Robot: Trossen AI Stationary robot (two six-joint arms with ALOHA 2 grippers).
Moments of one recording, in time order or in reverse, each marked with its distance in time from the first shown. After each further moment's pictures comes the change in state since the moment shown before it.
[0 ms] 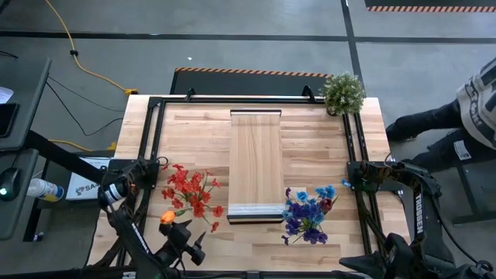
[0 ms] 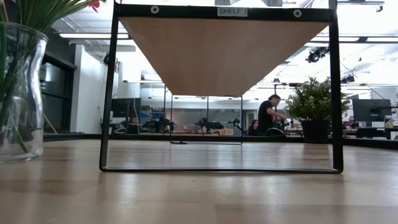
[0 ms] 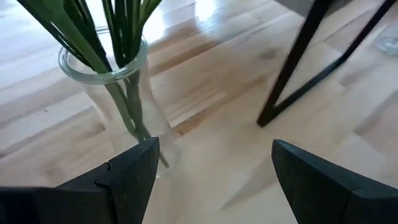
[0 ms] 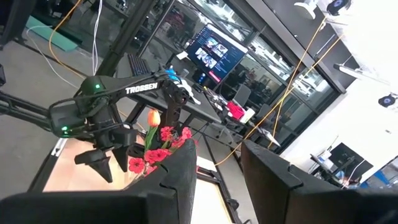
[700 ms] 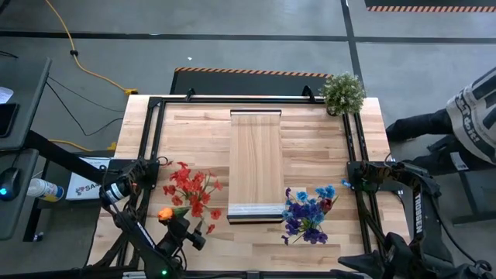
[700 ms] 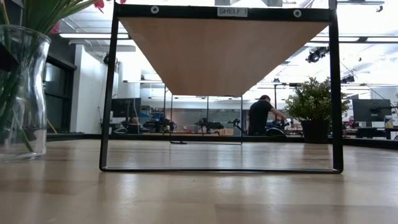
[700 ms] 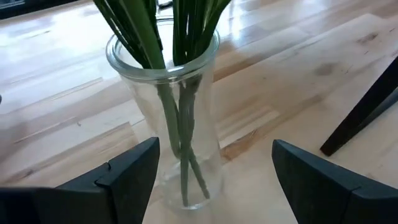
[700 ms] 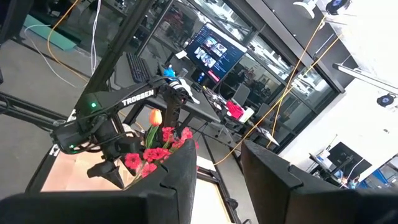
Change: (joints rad) left arm 0.021 0.002 -0.186 -0.001 -0.010 -0.123; right arm -0.008 0.000 0.000 -0.005 0.000 0.001
